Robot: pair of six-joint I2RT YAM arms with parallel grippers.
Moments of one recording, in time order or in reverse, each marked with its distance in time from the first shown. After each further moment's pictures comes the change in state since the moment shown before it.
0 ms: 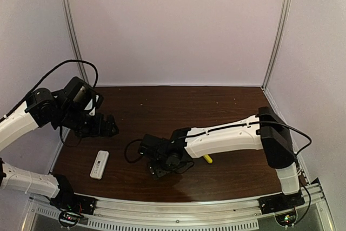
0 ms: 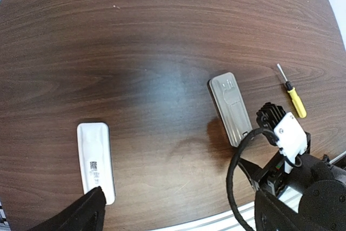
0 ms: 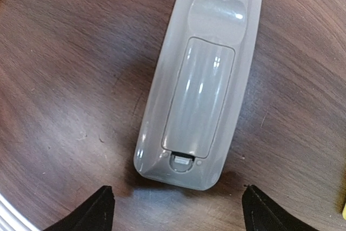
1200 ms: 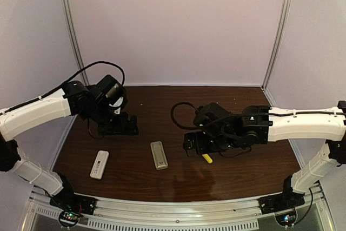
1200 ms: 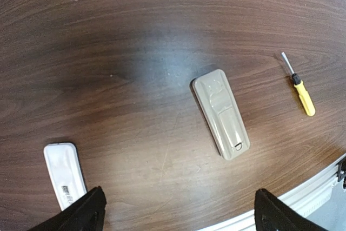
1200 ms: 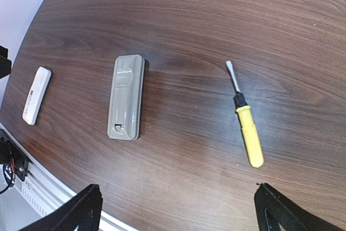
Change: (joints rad) left arm -0.009 0.337 0.098 0.112 0.077 0.036; right arm -0.093 -0.724 -0.499 0.068 0.068 0.133
